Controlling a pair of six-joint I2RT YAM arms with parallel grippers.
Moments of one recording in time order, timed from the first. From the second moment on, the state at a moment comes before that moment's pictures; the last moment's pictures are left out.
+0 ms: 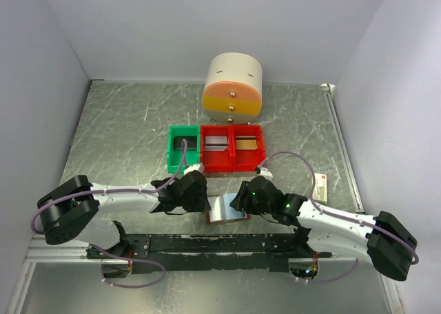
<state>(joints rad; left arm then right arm) -1.07 1.41 0.60 -0.11 -0.08 -1.01 0.94 0.96 0.32 -0.16 0.10 1.01</state>
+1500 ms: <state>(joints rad) -1.07 1.17 0.54 -0.26 -0.17 -1.07 0.94 1.34 0.33 0.34 -0.15 1.02</state>
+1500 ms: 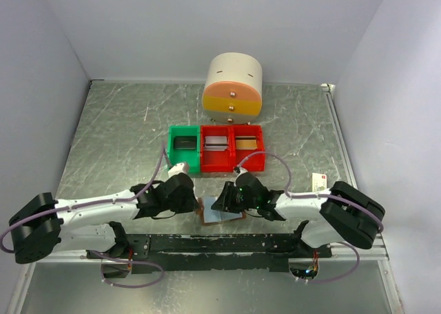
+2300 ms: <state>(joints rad) -1.07 1.19 0.62 -0.21 -0.11 -1.05 0.96 1.41 0.35 0.38 -0.11 1.04</state>
